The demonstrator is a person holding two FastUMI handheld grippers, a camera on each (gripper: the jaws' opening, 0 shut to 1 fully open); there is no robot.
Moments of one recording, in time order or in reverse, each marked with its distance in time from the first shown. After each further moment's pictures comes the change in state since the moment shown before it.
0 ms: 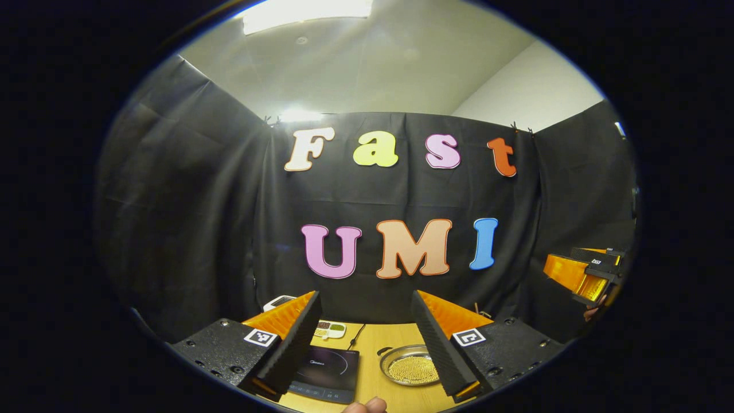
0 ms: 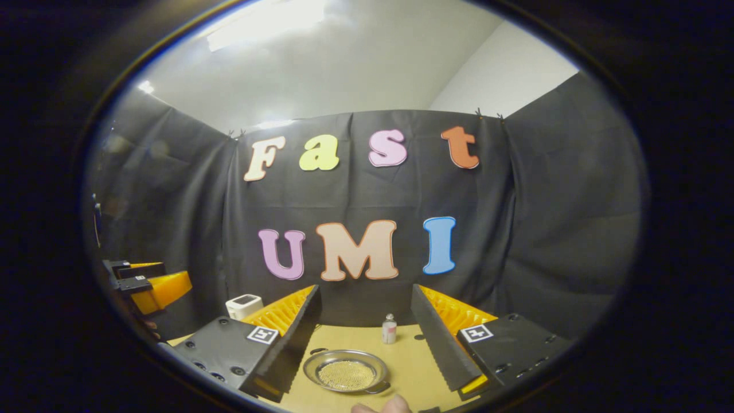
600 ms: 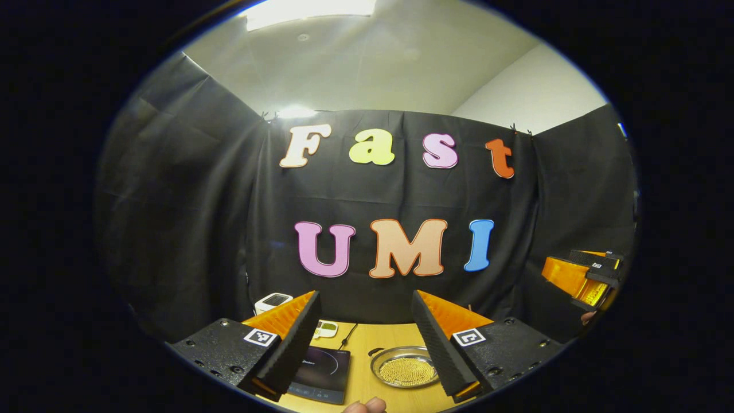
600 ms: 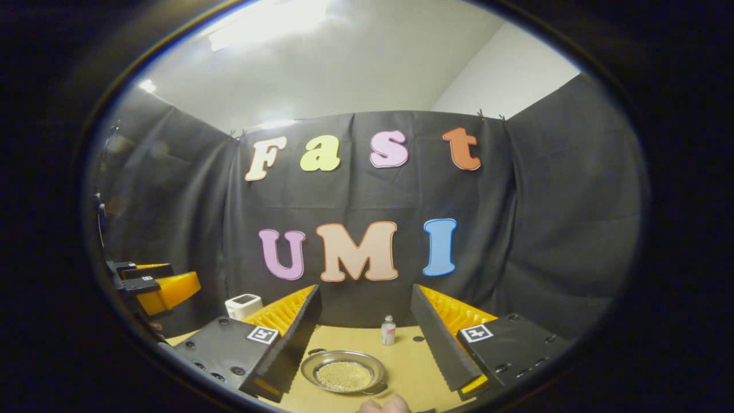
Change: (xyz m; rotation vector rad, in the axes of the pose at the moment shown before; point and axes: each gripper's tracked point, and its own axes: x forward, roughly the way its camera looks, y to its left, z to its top) left arm 0.011 -0.014 -0.001 -0.023 0.002 -0.014; right arm 0.006 -0.002 0.000 -0.006 -0.003 0.011
